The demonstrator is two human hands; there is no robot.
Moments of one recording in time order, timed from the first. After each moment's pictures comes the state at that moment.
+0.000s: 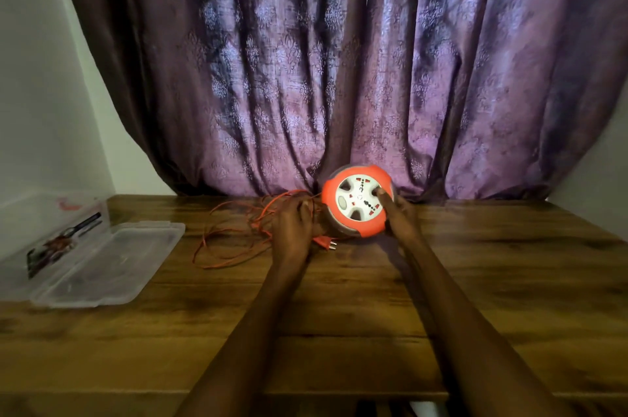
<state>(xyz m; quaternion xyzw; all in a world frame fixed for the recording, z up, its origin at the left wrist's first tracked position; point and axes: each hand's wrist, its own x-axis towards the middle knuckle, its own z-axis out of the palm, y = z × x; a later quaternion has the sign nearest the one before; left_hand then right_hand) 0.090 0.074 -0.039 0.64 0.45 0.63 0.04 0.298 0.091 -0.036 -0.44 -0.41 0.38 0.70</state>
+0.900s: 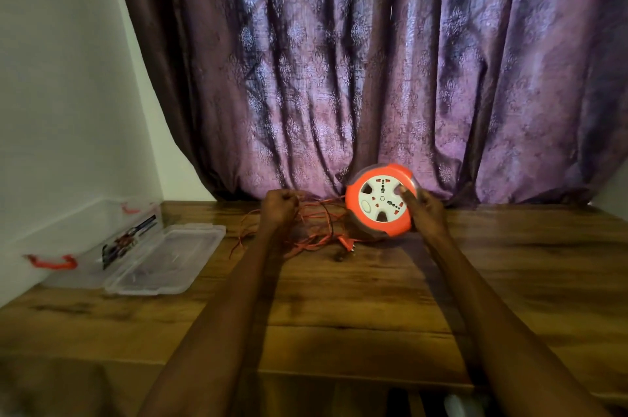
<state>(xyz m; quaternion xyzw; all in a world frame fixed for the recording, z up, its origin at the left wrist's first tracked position) 0.001 0.097 0.008 0.61 0.59 0.50 0.17 0.294 0.083 -0.018 -0.49 -0.47 0.29 0.67</state>
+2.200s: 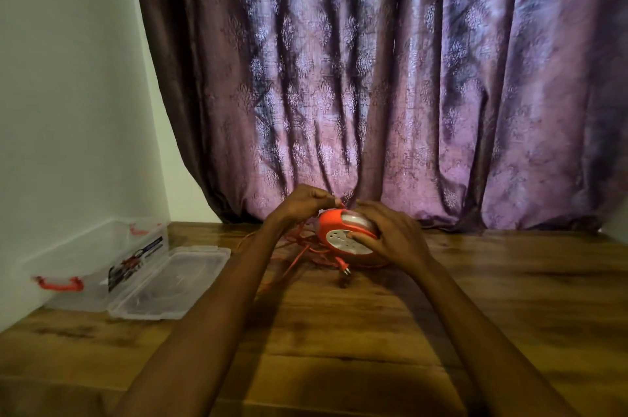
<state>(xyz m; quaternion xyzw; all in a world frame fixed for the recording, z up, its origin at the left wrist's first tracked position) 0.021 0.093 0.077 0.75 0.44 0.40 0.30 0.246 0.054 0.012 -0.42 -0.80 -0.20 0.39</state>
